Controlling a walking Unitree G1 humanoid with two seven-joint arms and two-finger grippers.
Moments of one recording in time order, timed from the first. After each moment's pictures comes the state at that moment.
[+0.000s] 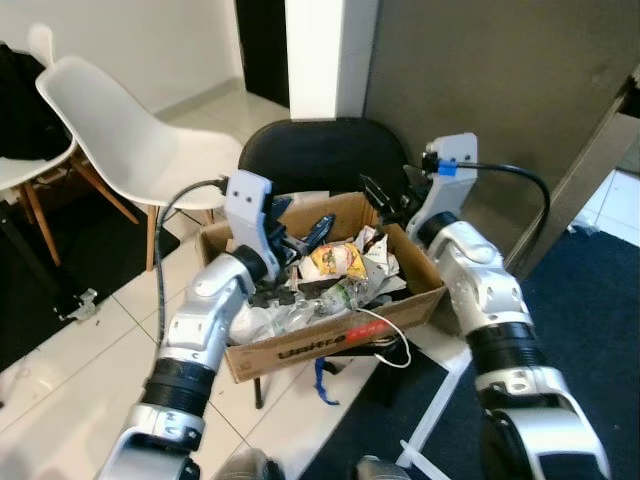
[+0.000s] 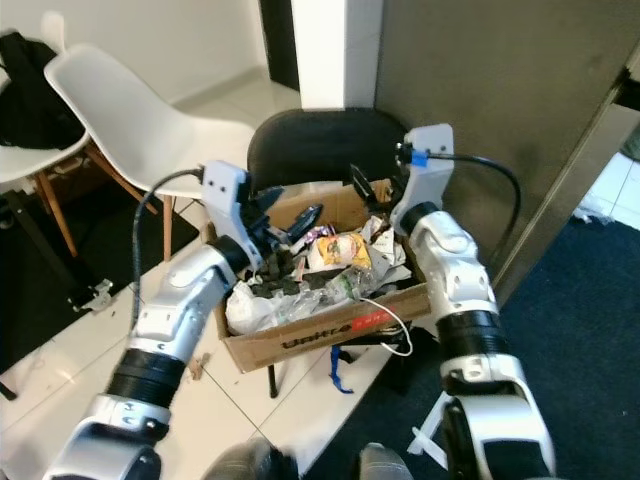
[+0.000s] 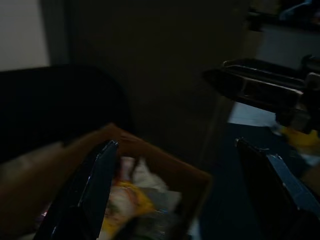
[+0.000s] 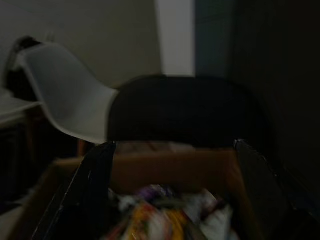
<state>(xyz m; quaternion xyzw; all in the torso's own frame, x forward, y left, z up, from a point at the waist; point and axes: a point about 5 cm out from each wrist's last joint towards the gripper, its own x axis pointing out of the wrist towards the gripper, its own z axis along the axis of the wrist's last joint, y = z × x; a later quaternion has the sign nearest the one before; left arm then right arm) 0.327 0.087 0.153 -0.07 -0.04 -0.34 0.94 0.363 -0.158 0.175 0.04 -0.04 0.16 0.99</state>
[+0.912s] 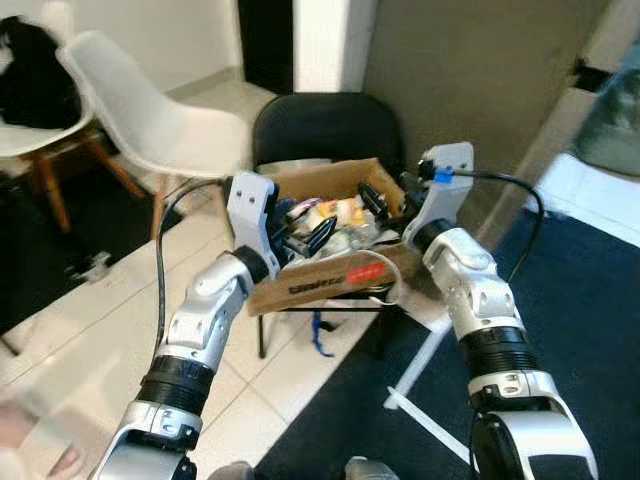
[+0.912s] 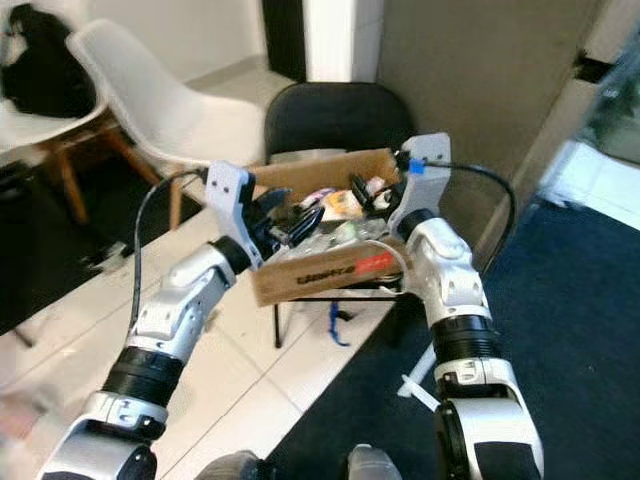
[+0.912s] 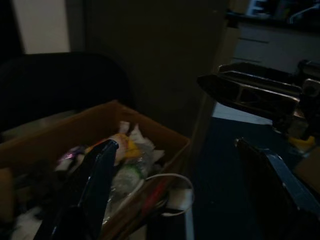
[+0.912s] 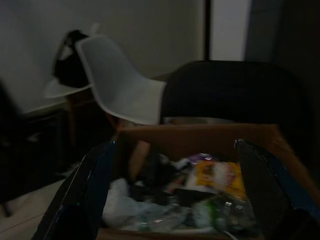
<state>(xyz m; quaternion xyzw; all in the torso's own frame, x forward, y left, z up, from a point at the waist) 0.327 0.089 0.150 -0.08 -0.04 -0.33 0.94 0.365 -0.150 0.173 0.04 -0.03 0.17 0.98</state>
